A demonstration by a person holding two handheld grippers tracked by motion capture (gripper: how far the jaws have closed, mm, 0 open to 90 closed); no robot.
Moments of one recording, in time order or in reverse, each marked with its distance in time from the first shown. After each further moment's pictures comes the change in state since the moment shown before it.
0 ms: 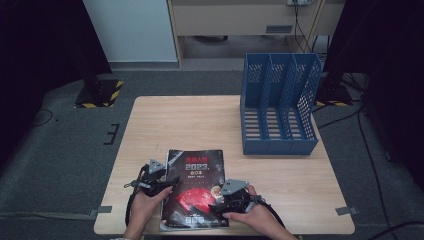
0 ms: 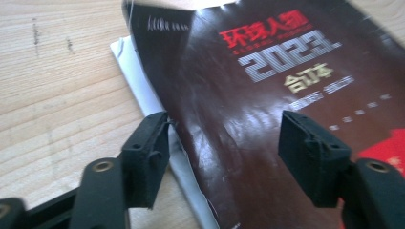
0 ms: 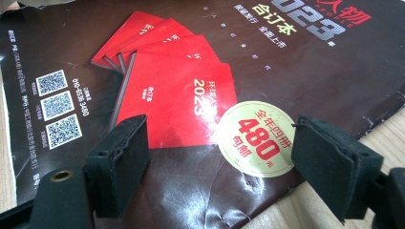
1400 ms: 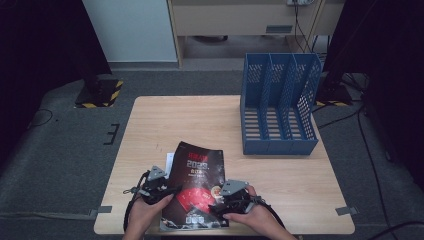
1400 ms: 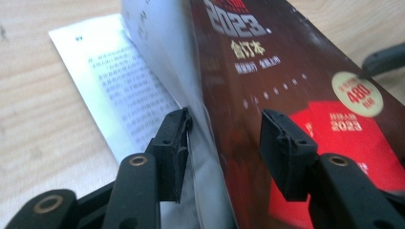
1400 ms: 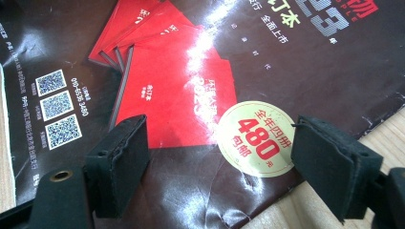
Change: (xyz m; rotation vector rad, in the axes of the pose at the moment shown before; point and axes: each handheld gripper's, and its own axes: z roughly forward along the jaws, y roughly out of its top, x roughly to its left) left arm -0.022 -0.007 -0.027 -0.001 -0.145 -0.004; right arm 0.001 0.000 0.000 0.002 -0.008 -0.004
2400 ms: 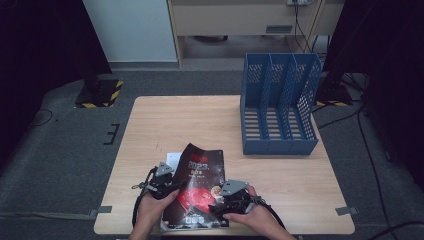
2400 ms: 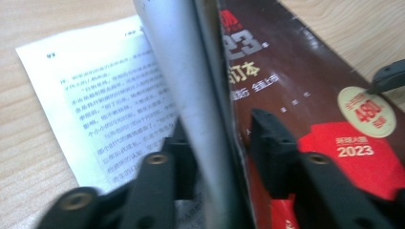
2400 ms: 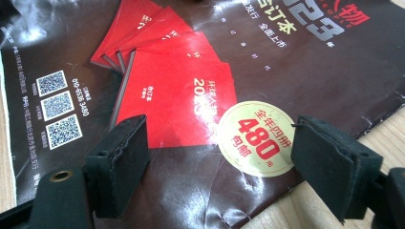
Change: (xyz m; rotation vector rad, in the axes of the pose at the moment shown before) left arm -0.002 0.011 0.024 -0.025 -0.022 -0.004; right arm 0.000 0.000 0.000 -0.002 -0.001 0.002
